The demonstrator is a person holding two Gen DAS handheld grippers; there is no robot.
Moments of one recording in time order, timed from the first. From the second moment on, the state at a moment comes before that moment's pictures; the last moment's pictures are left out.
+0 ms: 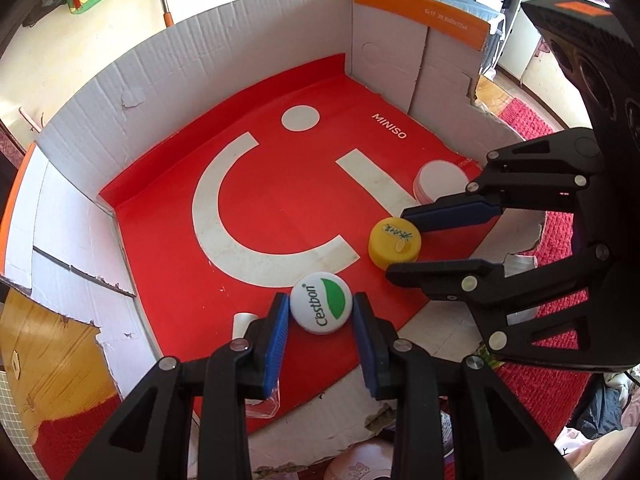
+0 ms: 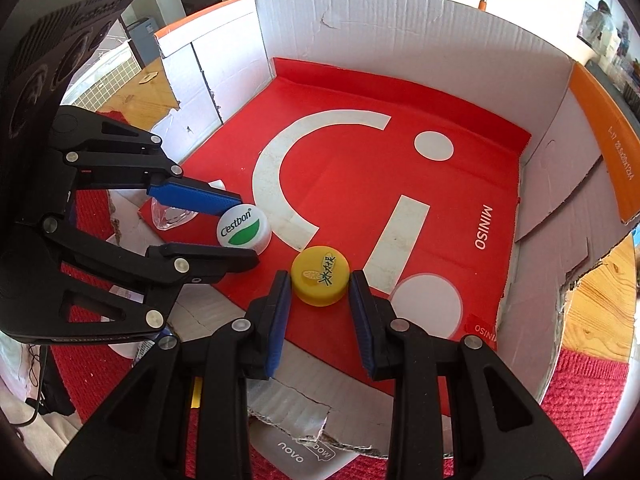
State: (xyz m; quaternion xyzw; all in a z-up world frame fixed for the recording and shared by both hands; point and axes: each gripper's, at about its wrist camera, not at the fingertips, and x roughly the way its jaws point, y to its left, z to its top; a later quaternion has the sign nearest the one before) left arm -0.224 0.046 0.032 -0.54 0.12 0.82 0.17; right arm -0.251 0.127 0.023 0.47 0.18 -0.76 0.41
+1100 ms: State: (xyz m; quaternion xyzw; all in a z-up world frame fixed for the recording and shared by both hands) left arm -0.214 0.037 0.040 -0.53 0.11 0.82 0.17; right arm -0.255 0.118 0.023 0.47 0.20 -0.76 0.41
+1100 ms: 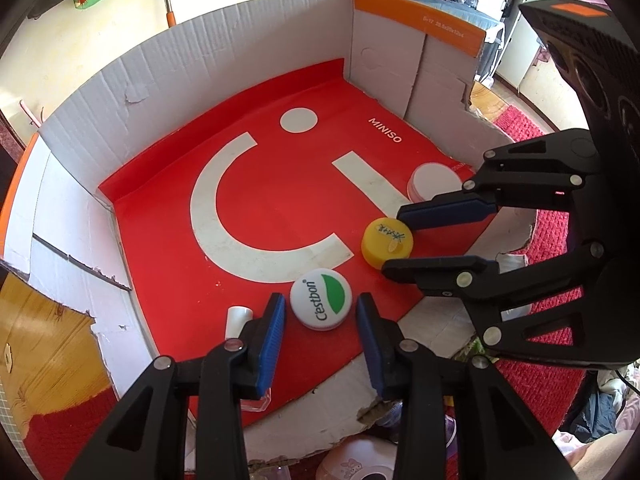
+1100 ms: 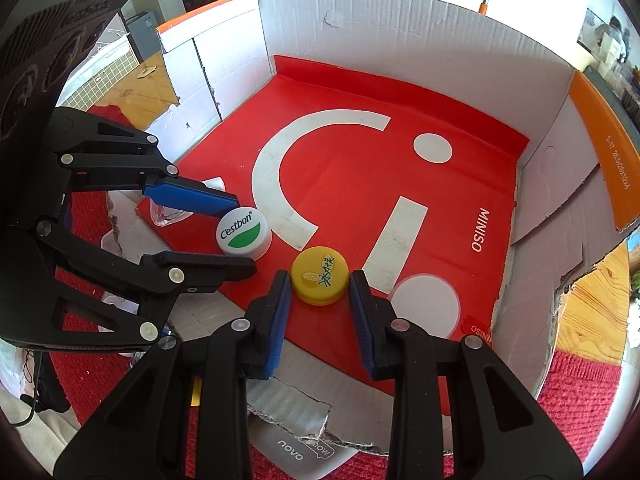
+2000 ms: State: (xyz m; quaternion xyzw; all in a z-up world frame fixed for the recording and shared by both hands) left arm -0.100 0.022 0.101 -0.41 0.02 0.91 0.11; right arm -0.192 0.161 0.094 0.39 0.14 -0.82 0.39
